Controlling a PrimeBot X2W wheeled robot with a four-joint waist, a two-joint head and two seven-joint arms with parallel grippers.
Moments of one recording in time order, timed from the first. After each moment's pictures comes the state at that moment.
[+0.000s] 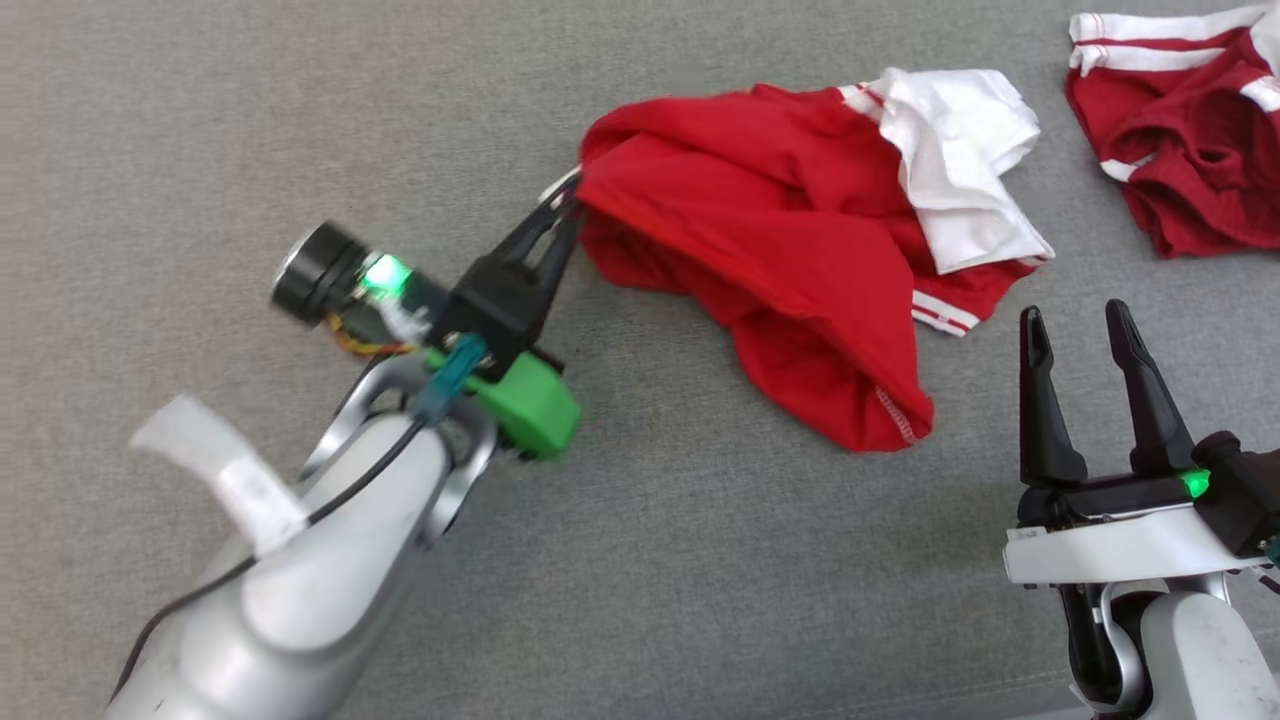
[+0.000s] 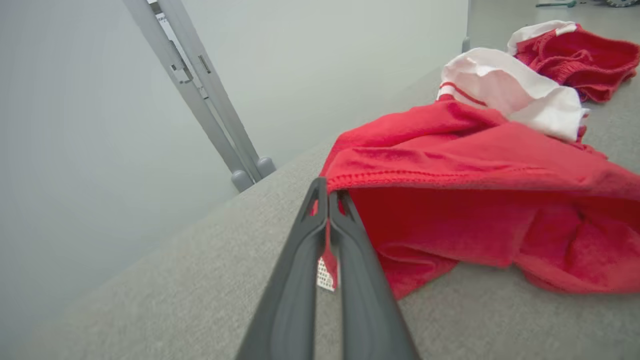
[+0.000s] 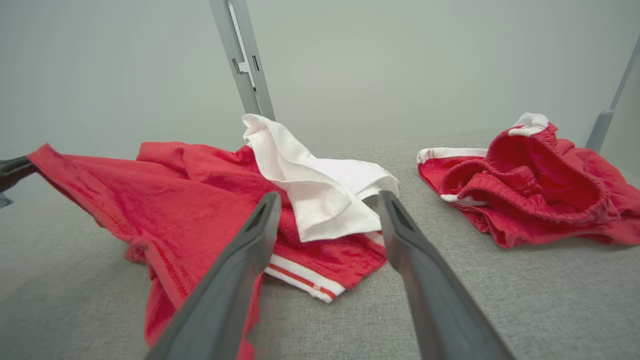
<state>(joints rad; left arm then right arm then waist) -0.71 0.26 -0.71 0.27 -0.21 0.04 -0.09 -0.08 -0.07 -0.02 -0.07 0.22 0.13 -0.26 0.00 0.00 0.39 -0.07</state>
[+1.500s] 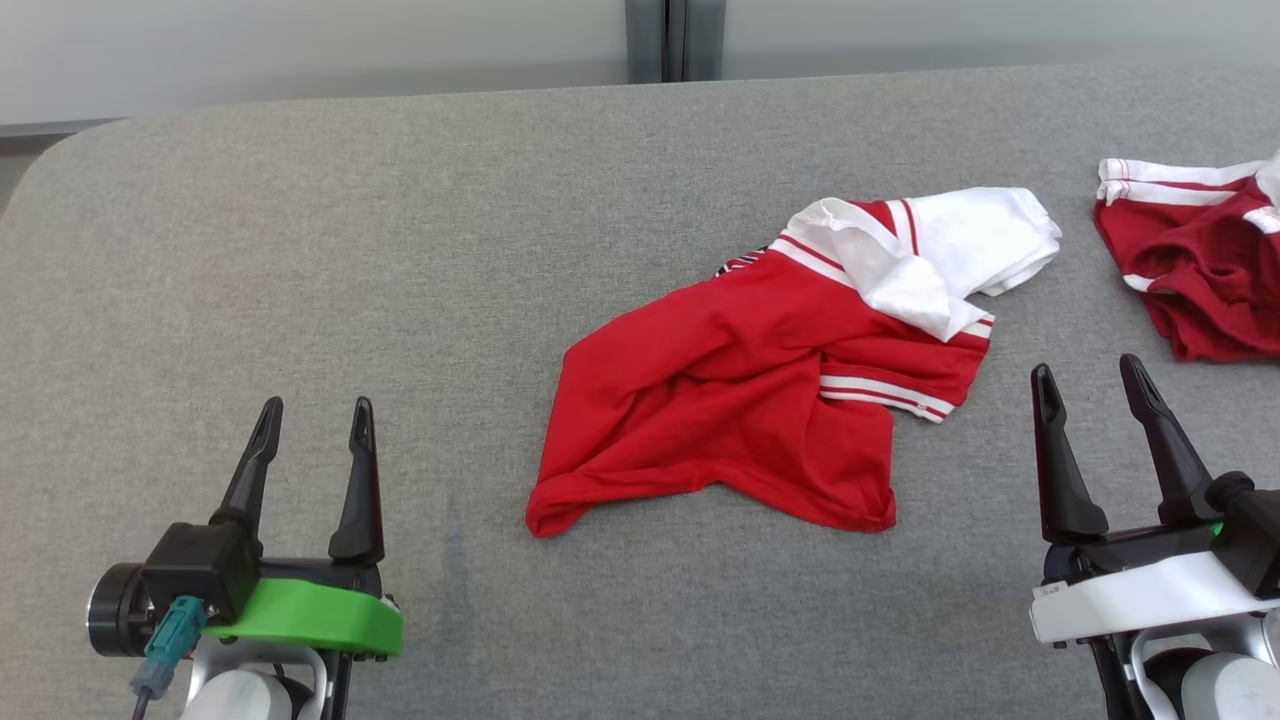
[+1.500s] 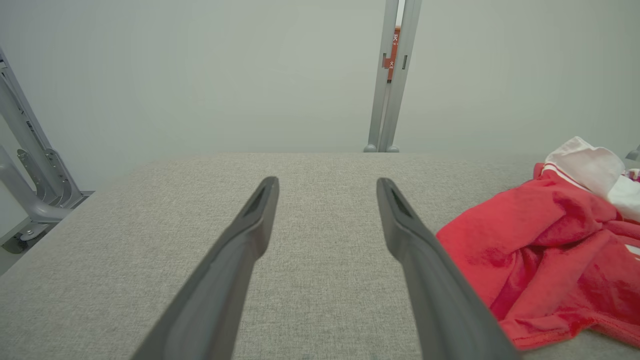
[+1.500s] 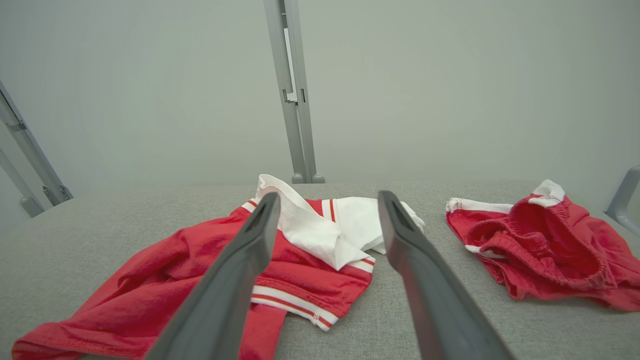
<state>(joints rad) -0.11 0.34 -0.34 0.04 -0.47 0.17 -0.26 0.06 -0.09 -0.04 -0.22 0.18 0.13 -0.11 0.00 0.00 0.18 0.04</state>
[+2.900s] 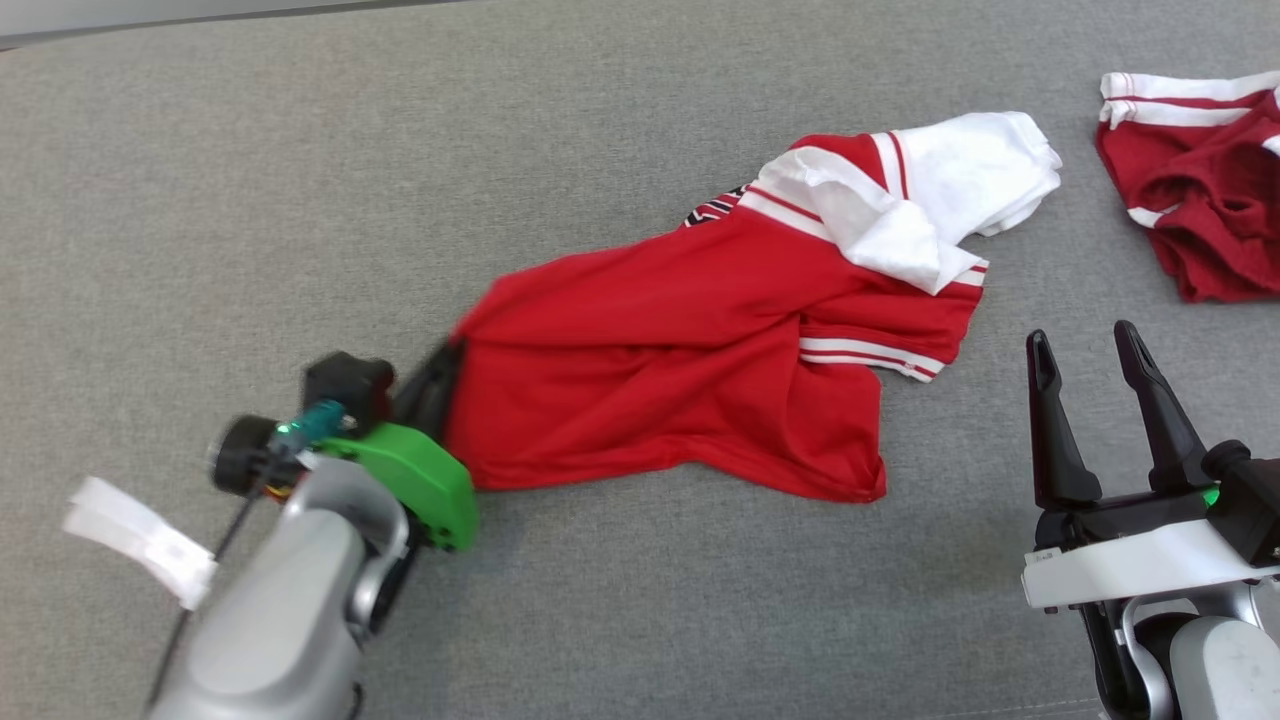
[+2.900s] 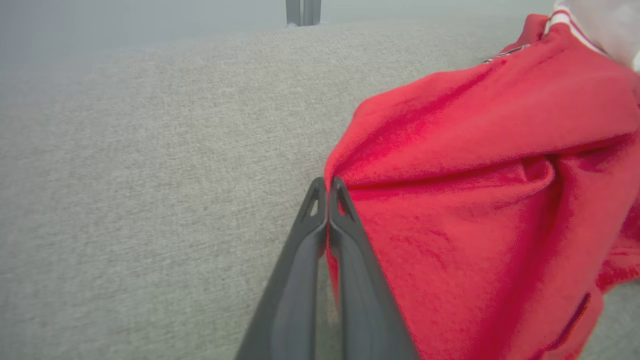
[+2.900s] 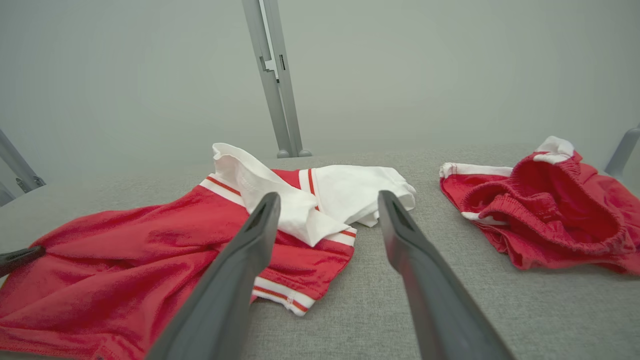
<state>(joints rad) -0.50 0.24 -0.54 0.50 -0.50 -0.03 -0.09 -0.01 -0.10 -0.03 -0.17 0.20 0.13 -0.14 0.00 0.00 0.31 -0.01</state>
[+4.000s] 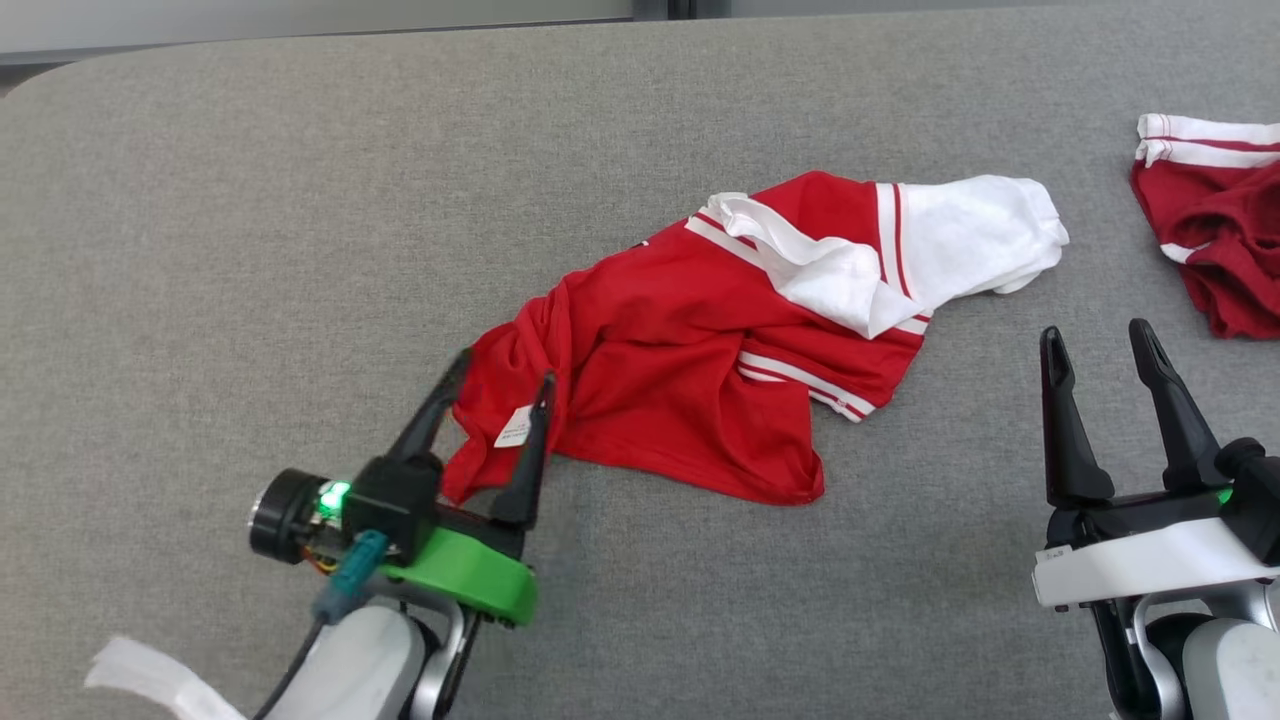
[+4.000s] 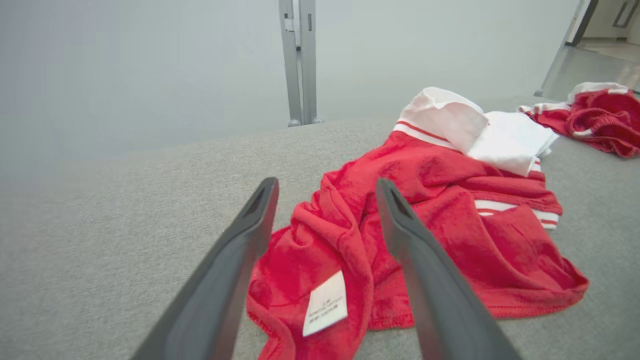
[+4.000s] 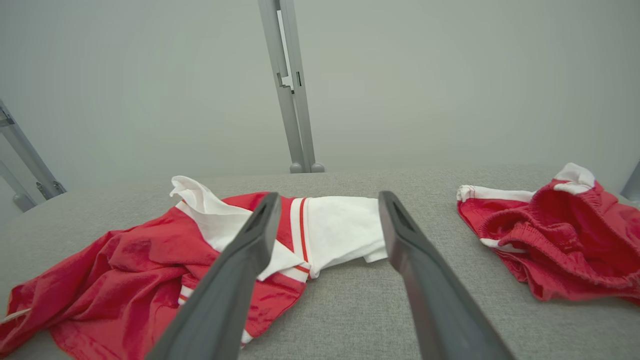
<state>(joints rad) -0.31 0.26 -0.61 0.17 -0.38 0.13 -0.24 -0.01 -0.09 -0.05 -0.19 0.19 0.13 -0.12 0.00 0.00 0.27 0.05</state>
